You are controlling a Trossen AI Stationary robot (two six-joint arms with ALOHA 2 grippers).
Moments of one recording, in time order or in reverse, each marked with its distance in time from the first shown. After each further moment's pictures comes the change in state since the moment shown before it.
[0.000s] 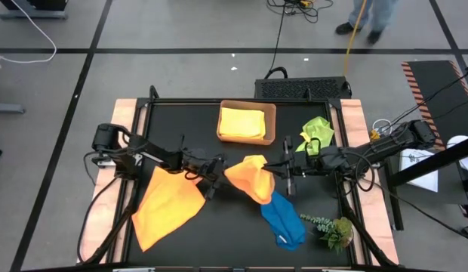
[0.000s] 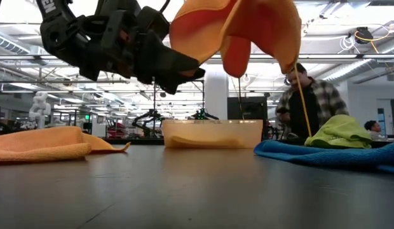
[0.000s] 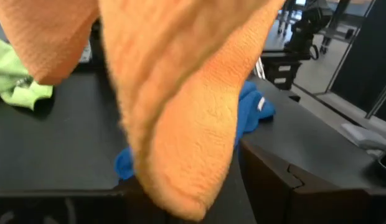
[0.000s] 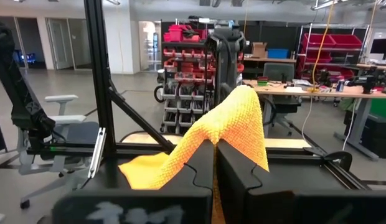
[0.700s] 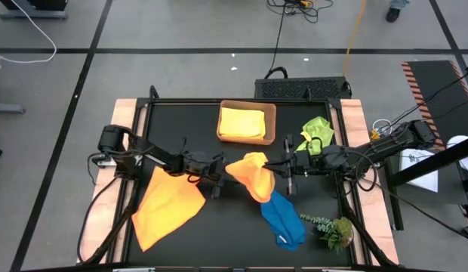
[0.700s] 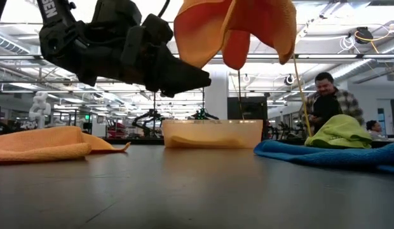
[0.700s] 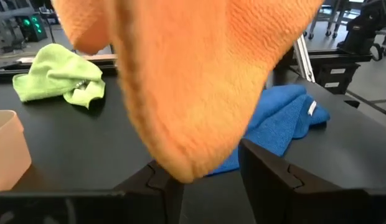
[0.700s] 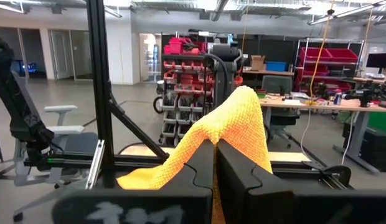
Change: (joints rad) left arm -0.026 0.075 -0.003 0.119 -0.205 0.027; right arm 0.000 0.000 0.000 0.061 0.000 -0.027
